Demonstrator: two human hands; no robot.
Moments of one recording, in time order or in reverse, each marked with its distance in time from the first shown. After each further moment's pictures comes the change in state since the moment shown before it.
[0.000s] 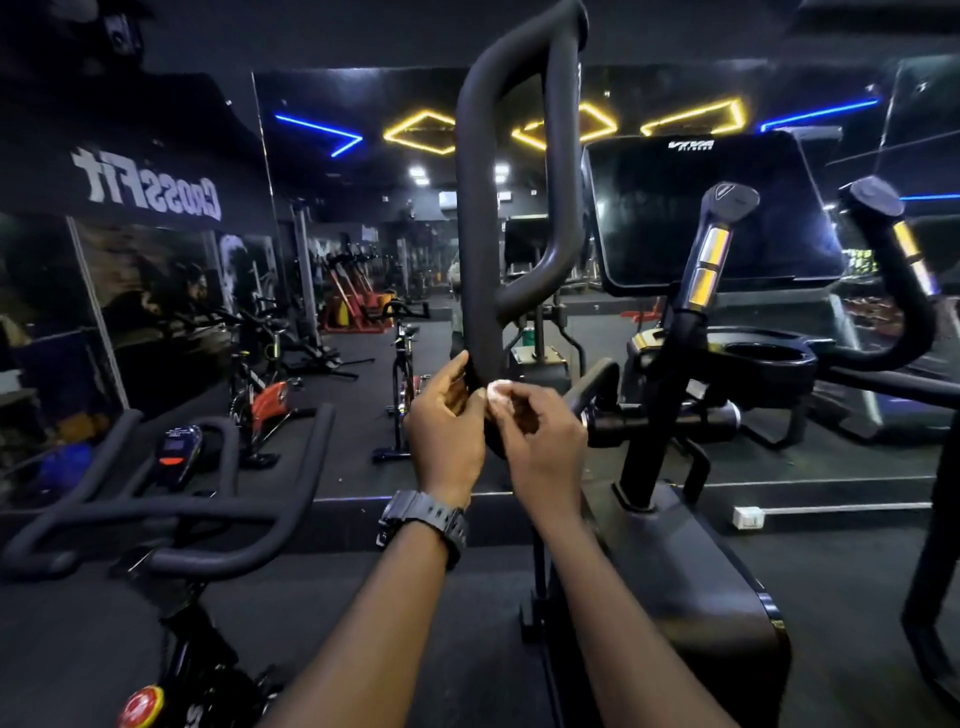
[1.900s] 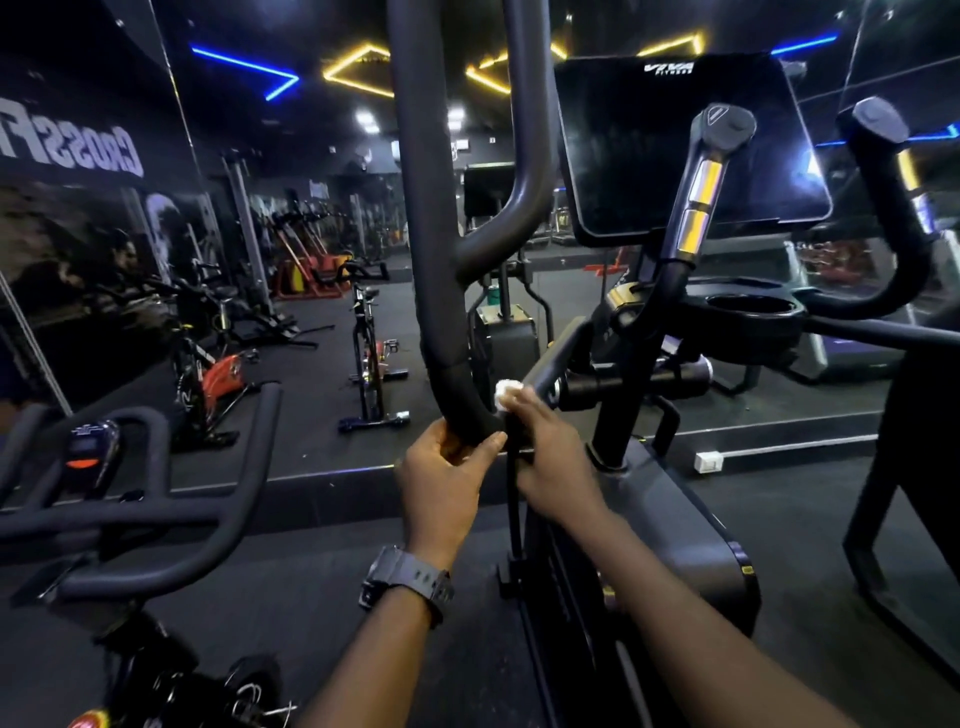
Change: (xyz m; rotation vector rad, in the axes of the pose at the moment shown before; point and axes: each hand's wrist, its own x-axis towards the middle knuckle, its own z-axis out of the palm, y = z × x) left_hand -0.029 -0.077 0.016 0.111 -0.152 -0.046; right_hand -0.018 0.100 -0.017 -0.260 -0.441 0.129
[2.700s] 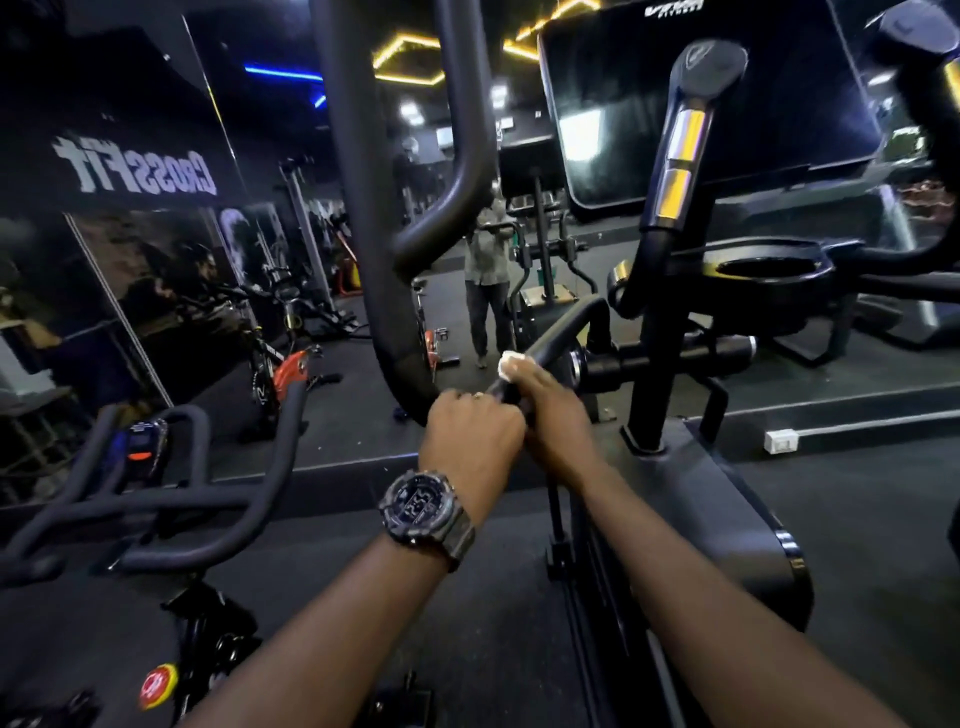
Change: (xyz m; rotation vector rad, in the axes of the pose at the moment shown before) left_hand 0.005 0.072 0.054 1.616 -0.450 0.588; right_hand 0.039 0.048 -0.009 0.088 -0.045 -0.057
